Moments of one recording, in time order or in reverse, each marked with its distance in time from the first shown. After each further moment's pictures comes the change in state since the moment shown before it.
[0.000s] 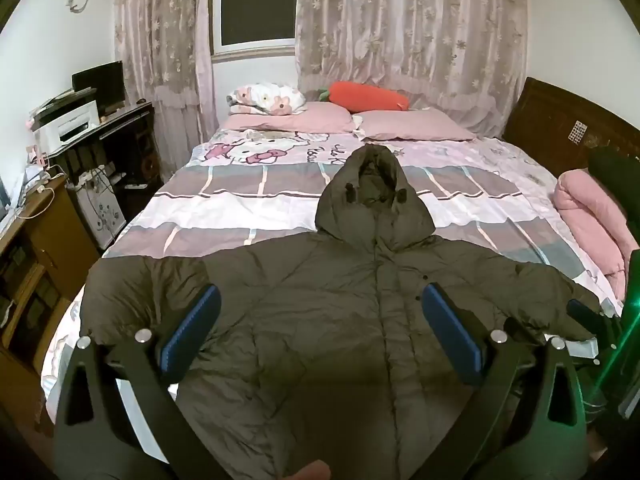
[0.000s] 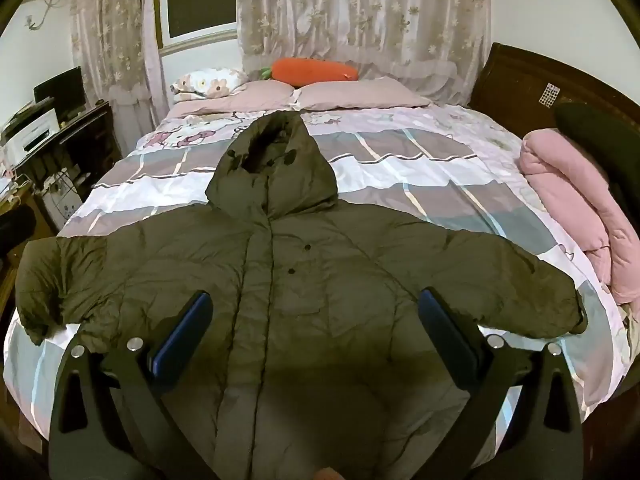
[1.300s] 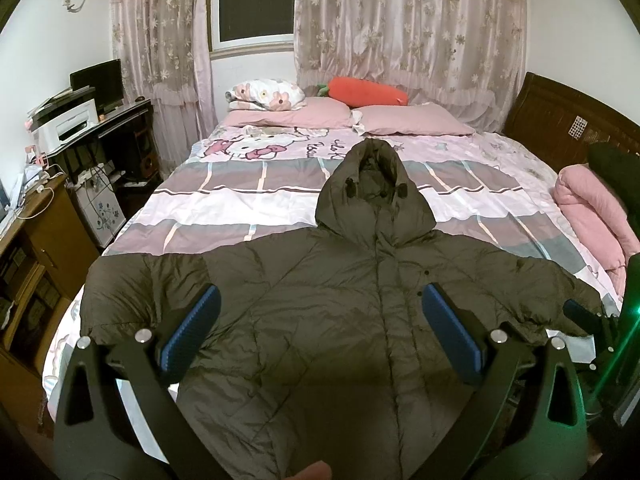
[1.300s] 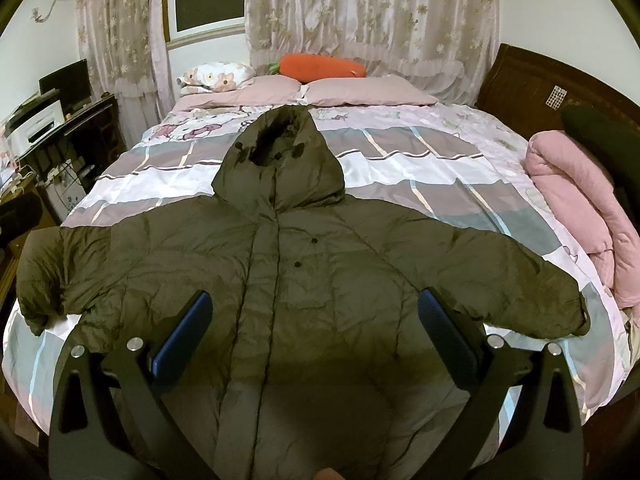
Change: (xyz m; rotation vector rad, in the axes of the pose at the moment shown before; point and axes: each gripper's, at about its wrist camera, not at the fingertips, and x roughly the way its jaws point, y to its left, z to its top) left arm 0.000 0.000 0.000 -0.006 0.007 -0.004; right arm 0.001 0.010 -0.007 -0.017 0.001 0.012
